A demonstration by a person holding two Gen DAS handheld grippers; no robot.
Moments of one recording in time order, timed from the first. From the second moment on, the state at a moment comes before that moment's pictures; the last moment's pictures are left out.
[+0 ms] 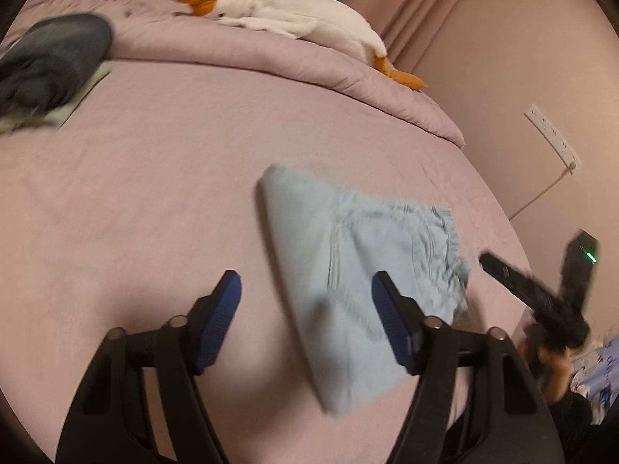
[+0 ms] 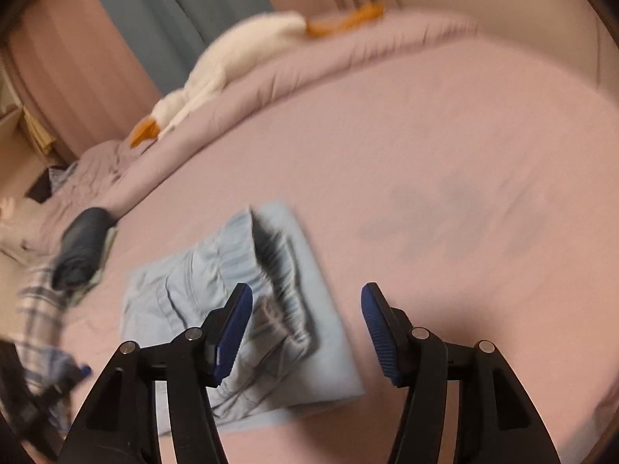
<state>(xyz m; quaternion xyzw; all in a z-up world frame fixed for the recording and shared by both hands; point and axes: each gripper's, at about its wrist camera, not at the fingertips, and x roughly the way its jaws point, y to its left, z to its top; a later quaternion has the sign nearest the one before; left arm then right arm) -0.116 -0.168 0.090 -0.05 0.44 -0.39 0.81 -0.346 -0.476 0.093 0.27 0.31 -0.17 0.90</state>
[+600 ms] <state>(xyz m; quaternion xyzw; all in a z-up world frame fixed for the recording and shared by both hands) -0.018 -0.241 0.036 0.00 0.50 -0.40 0.77 -0.282 -0.294 0.047 -0.02 0.41 0.12 0.90</state>
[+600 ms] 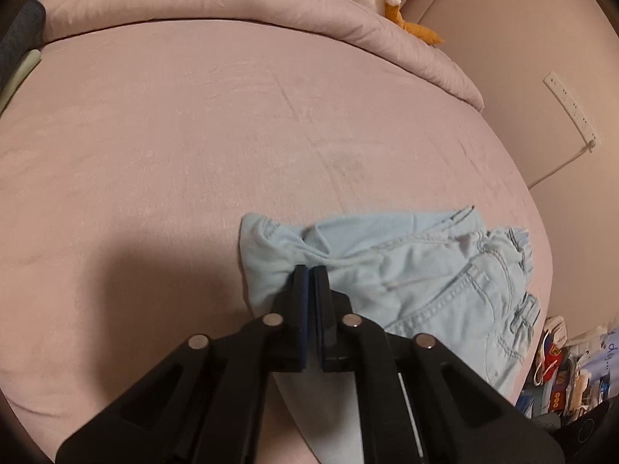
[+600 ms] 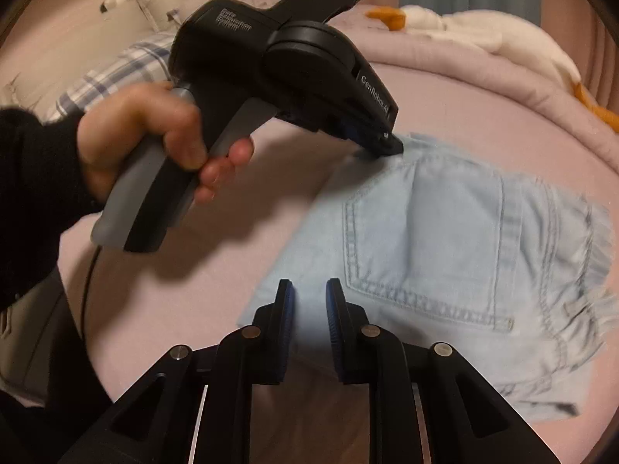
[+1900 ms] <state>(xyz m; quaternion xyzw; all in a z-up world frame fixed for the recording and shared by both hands) -0.153 -0.251 0.044 0.11 0.47 -0.39 0.79 -0.307 -0.475 0.084 0.18 0.33 -0.11 0.92</state>
